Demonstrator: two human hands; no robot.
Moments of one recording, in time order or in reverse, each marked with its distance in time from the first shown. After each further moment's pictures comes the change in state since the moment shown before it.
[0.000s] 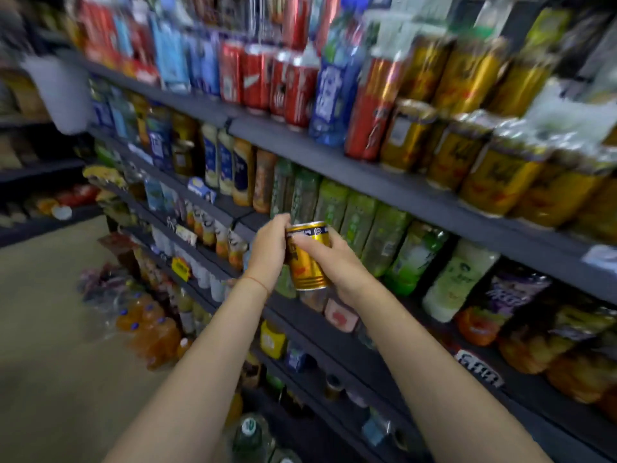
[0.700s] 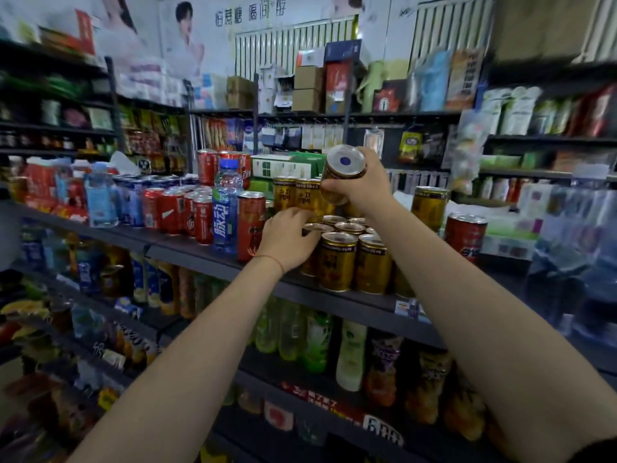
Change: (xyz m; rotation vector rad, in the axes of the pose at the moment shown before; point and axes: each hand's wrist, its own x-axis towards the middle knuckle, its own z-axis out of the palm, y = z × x) left_hand -0.028 0.144 0.191 1.047 -0.200 0.918; right_hand -0.047 -0.231 -0.204 -0.392 0.635 -0.634
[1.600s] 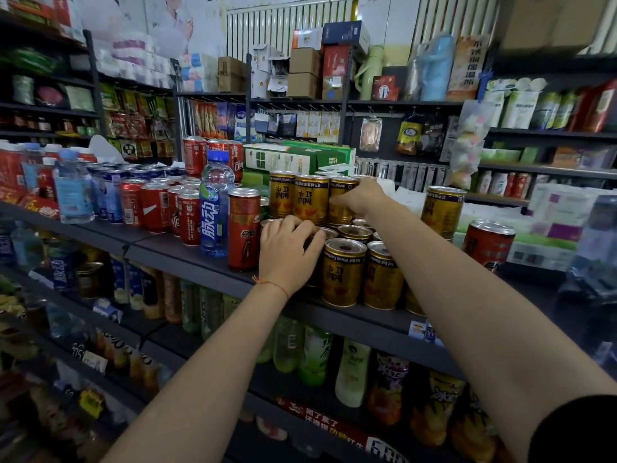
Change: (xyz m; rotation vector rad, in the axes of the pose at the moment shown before) left_hand 0.005 -0.023 0.047 0.045 0.248 0.066; right_hand 0.079 0.076 0.038 -0.368 -0.124 0.436
